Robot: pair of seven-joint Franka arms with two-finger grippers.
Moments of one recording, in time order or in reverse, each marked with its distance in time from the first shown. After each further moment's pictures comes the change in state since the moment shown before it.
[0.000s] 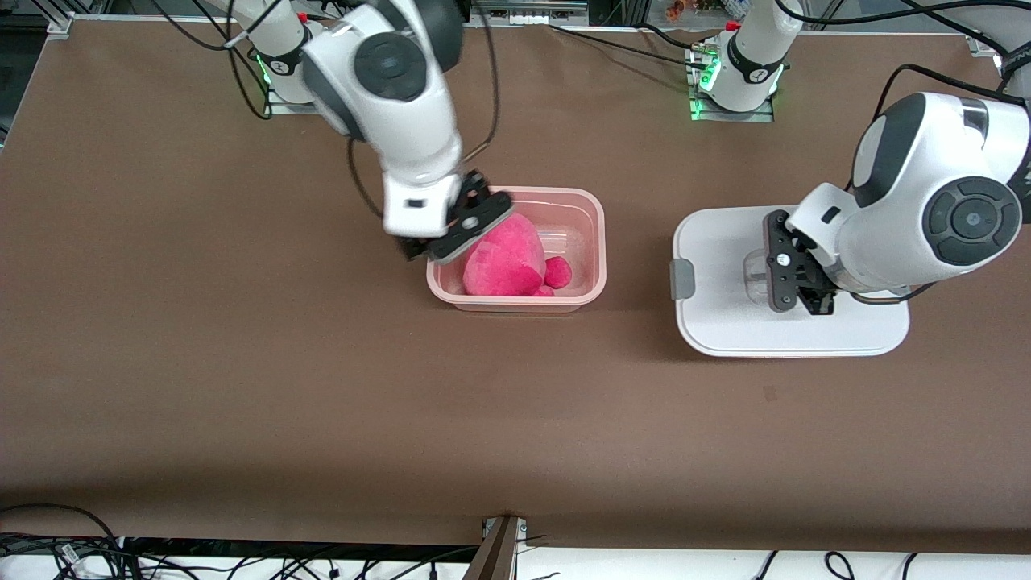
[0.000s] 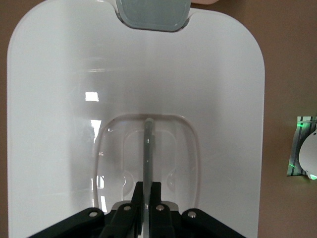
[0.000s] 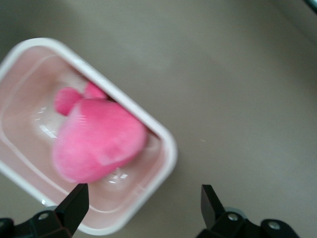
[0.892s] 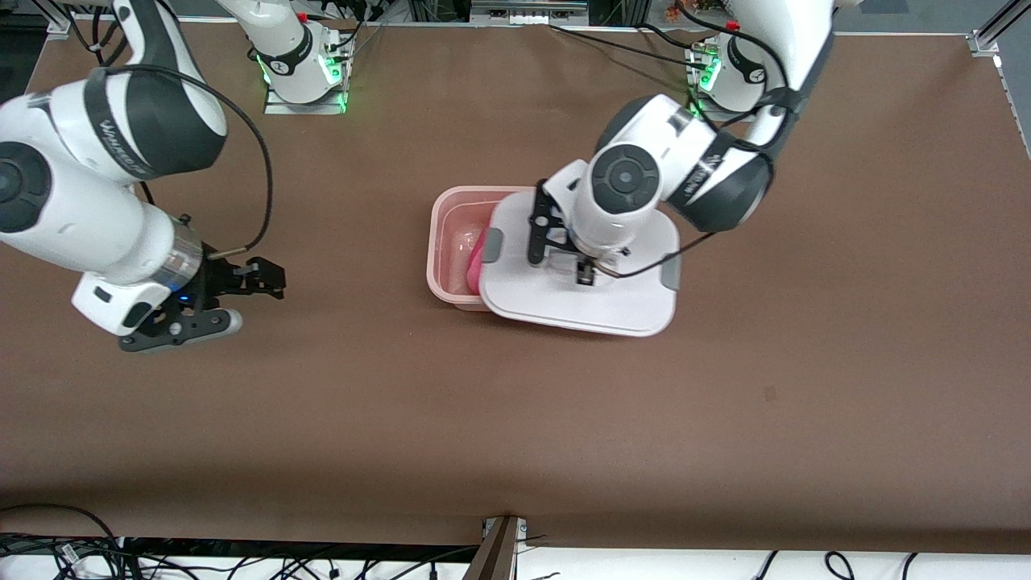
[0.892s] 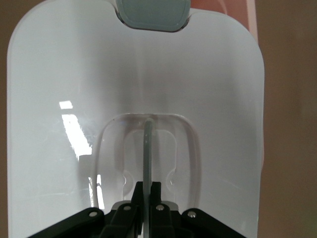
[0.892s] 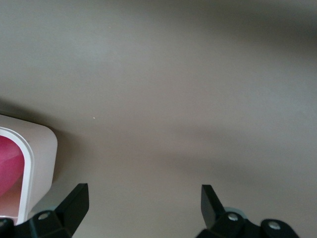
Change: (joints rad) left arm -0.374 0.170 -0.064 -0.008 -0.132 0.327 -0.314; right arm -0.371 -0.042 -0.043 0.011 0.076 -0.122 0.001
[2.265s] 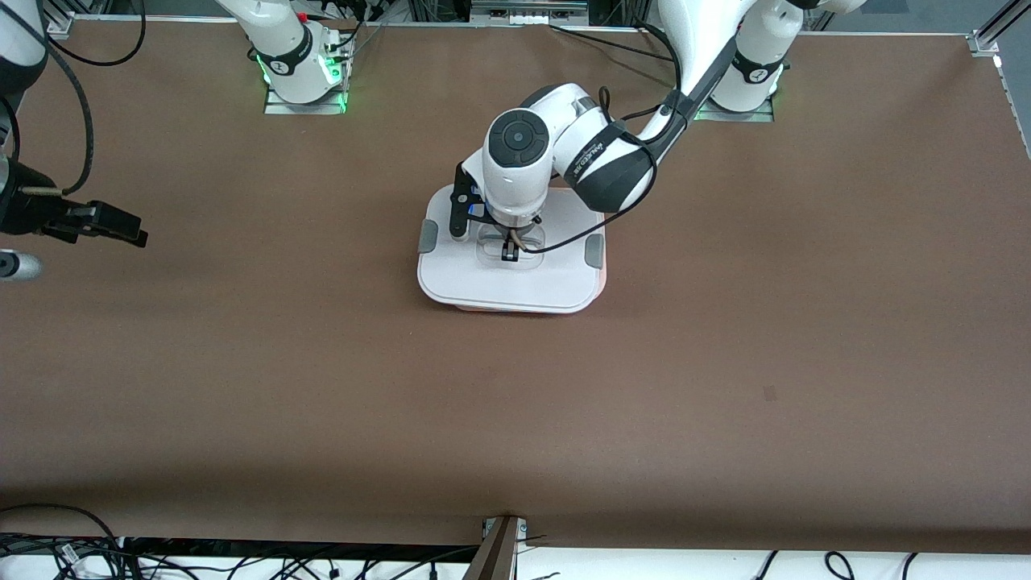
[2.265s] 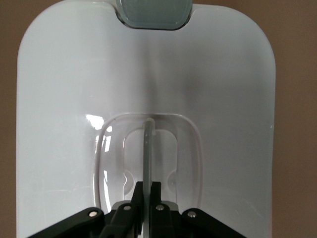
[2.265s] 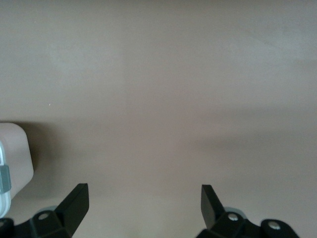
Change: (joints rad) left arm -0.156 0.074 0.013 -0.003 0.080 0.133 -0.191; right arm 0.045 -0.240 -0.332 -0.104 0.137 -0.142 -0.025
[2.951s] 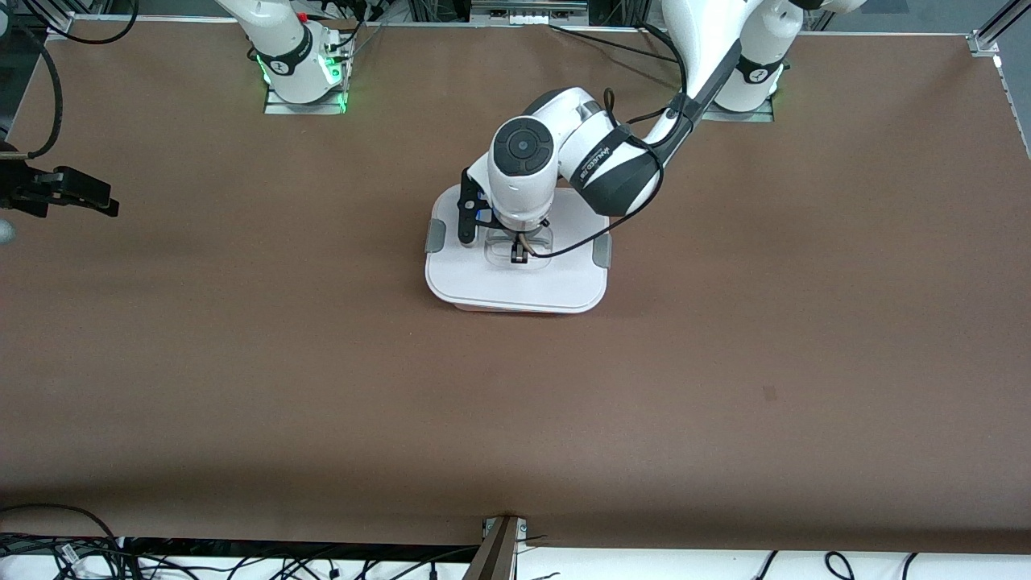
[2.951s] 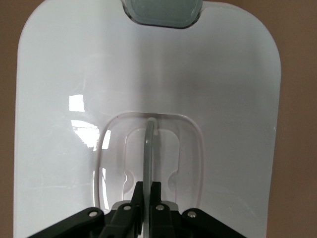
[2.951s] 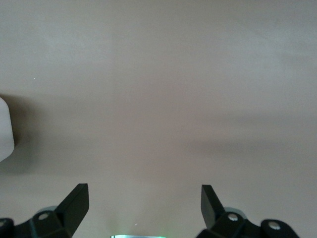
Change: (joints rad) left arm 0.013 -0.001 0.000 -0.003 -0.001 -0.029 -0.046; right arm 0.023 -0.066 -0.093 -0.072 0.000 -0.024 -0.144
